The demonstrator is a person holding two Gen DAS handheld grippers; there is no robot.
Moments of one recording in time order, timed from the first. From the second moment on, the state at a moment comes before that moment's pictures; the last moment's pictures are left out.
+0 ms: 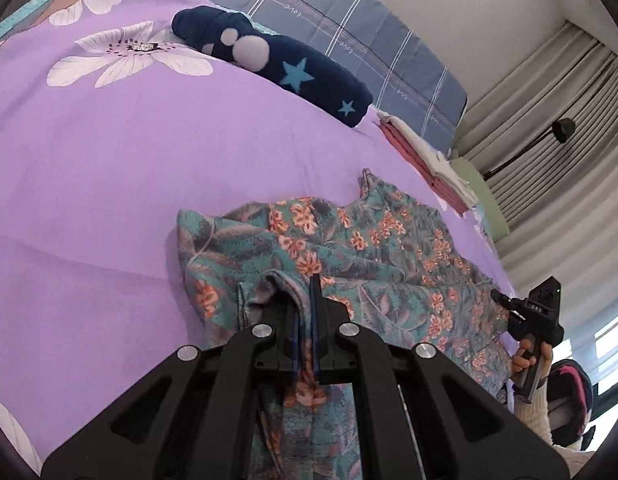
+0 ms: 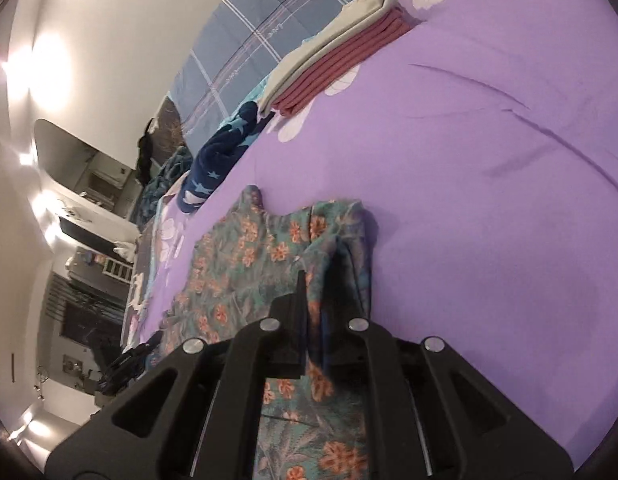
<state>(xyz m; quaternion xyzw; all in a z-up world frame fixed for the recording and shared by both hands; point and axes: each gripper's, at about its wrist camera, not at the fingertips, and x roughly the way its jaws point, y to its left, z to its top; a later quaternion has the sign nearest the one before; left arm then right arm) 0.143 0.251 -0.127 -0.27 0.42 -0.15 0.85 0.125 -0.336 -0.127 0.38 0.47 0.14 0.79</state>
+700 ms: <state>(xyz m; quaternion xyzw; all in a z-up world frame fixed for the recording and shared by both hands) 0.139 0.252 -0.060 -0.26 0.37 -0.16 0.88 0.127 -0.335 -0.069 0.32 0.42 0.18 0.83</state>
